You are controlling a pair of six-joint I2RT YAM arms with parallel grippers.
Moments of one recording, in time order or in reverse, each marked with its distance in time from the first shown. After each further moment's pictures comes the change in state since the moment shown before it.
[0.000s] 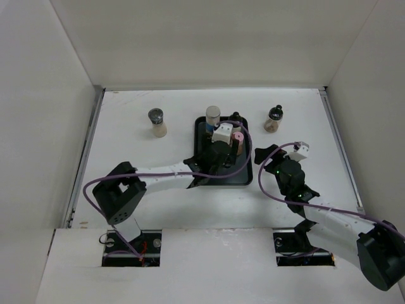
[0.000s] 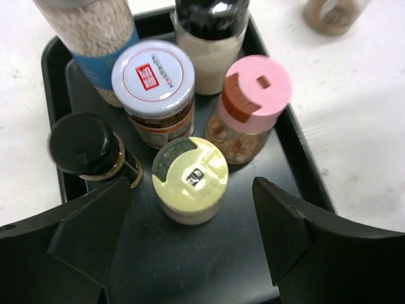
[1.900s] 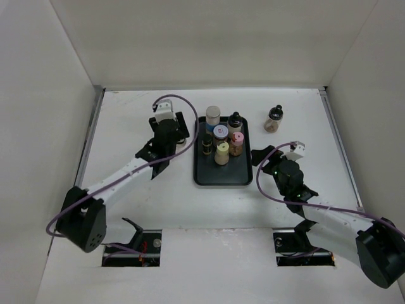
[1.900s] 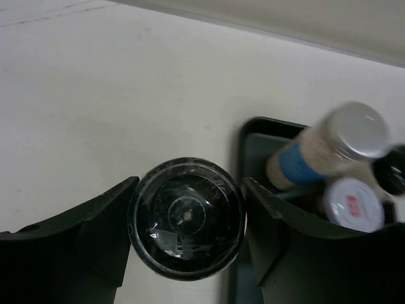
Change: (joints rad) left arm 0.468 -0.333 -0.111 -0.105 0.061 -0.064; right arm 0.021 0.021 0.000 0.019 -0.047 -0.010
